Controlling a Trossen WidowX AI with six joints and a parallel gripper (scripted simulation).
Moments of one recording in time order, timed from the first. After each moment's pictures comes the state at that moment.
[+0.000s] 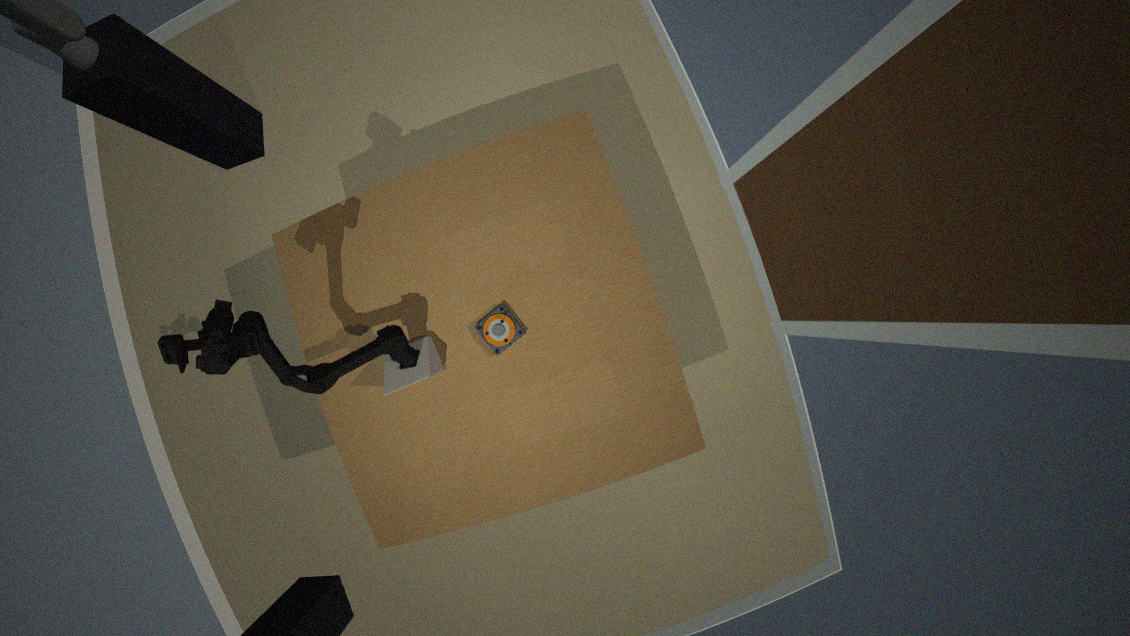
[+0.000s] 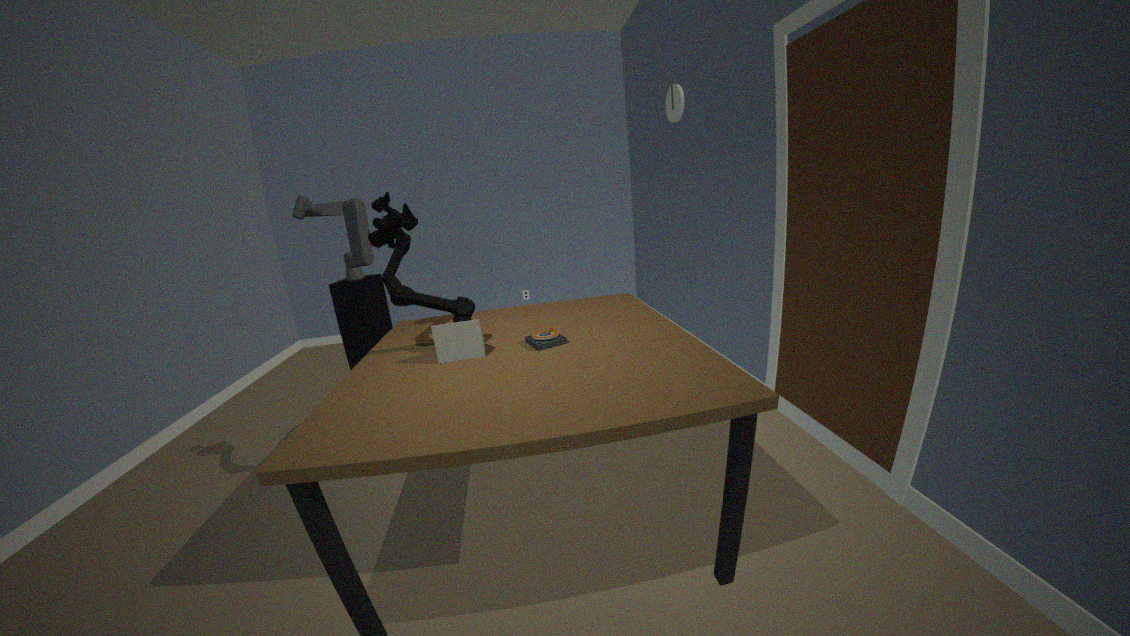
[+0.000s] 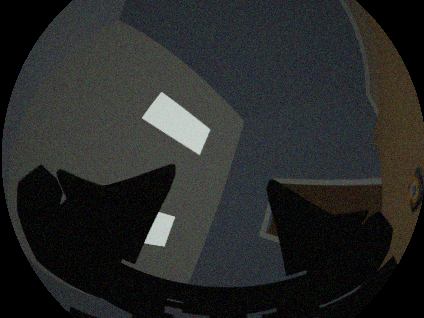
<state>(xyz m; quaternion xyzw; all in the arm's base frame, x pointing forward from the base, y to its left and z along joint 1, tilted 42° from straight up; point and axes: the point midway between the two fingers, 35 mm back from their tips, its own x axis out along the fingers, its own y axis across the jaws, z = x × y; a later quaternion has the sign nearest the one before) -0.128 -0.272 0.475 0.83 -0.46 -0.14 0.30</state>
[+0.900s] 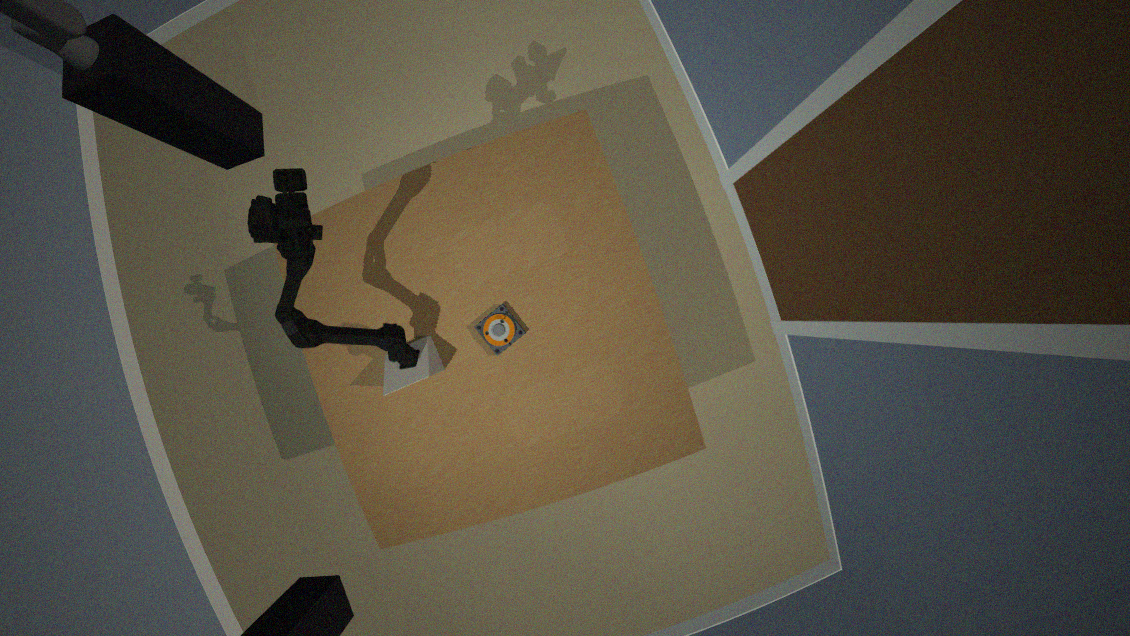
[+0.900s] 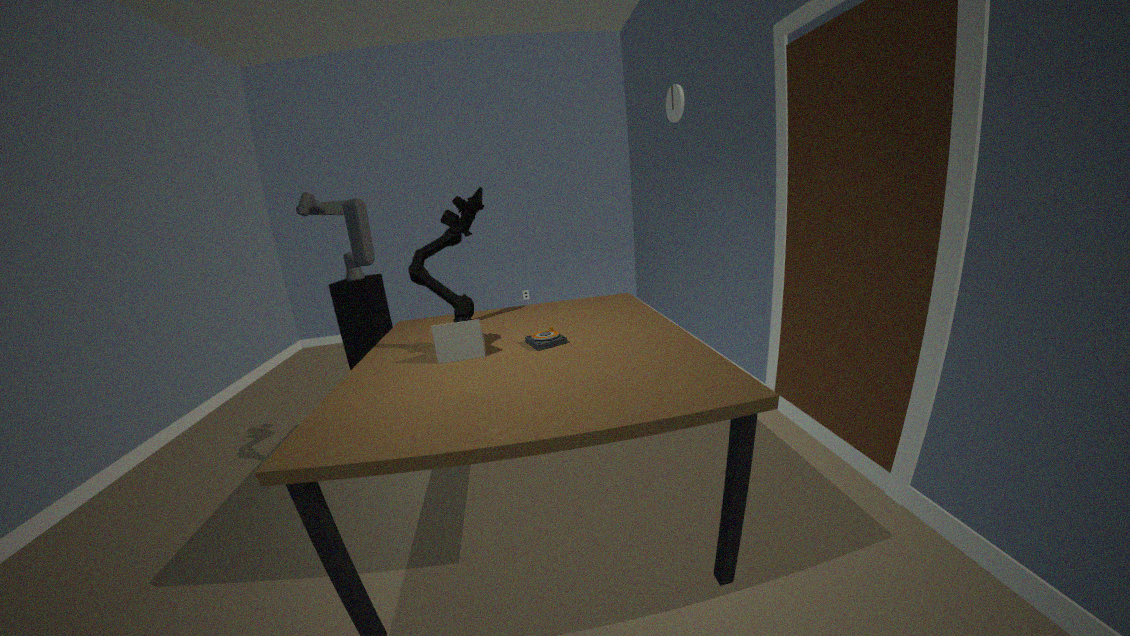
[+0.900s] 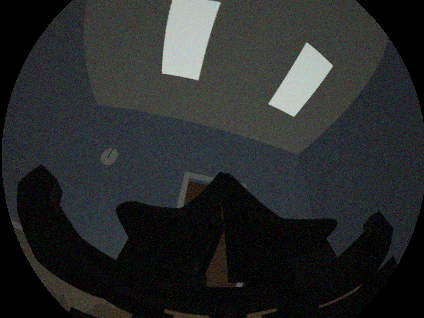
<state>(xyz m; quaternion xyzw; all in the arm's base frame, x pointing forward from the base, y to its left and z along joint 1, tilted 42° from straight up) 0.137 -0.060 0.614 0.32 -0.38 -0.15 0.86</state>
